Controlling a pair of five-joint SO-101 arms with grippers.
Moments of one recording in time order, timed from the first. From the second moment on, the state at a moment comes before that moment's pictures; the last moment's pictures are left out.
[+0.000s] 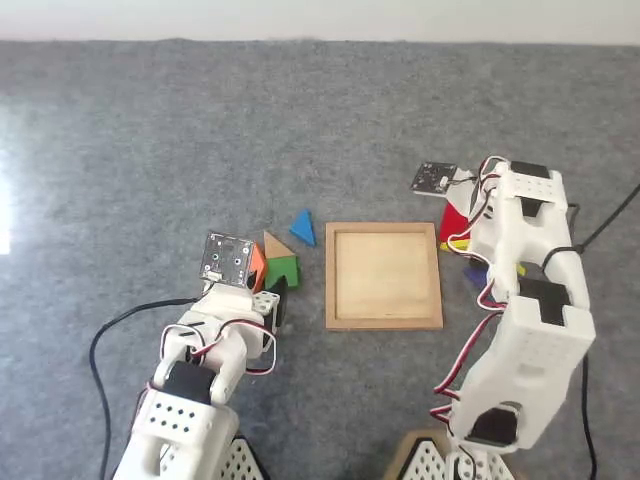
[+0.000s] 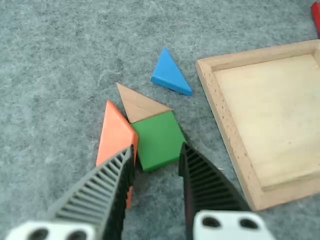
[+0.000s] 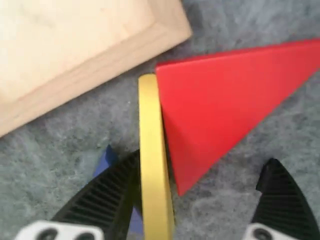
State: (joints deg) left arm 8.4 -78.3 97.5 37.1 7.7; right arm 6.7 25.6 3.5 68.5 71.4
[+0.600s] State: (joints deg) left arm 8.4 -78.3 97.5 37.1 7.7; right arm 6.8 18.3 4.0 75.6 61.4
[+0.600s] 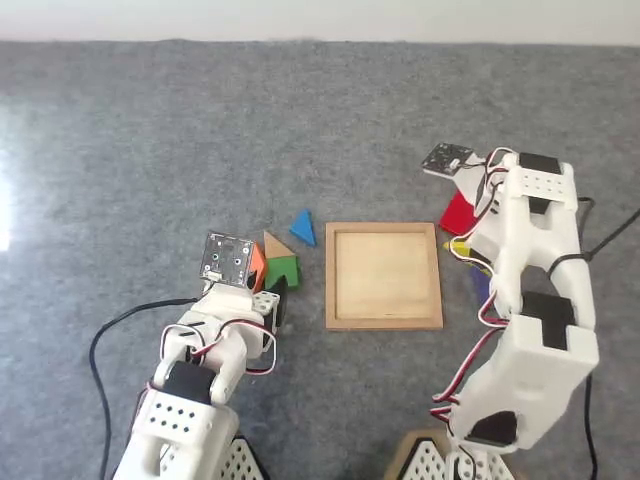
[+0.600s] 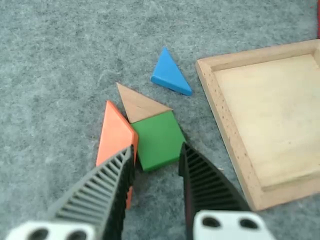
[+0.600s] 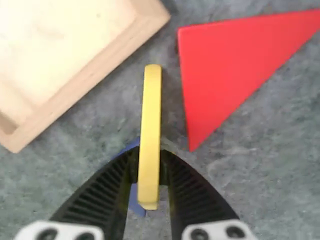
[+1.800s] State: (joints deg) left arm 8.4 -78.3 97.5 37.1 7.7; right arm -35.4 9.8 1.5 82.7 -31.9
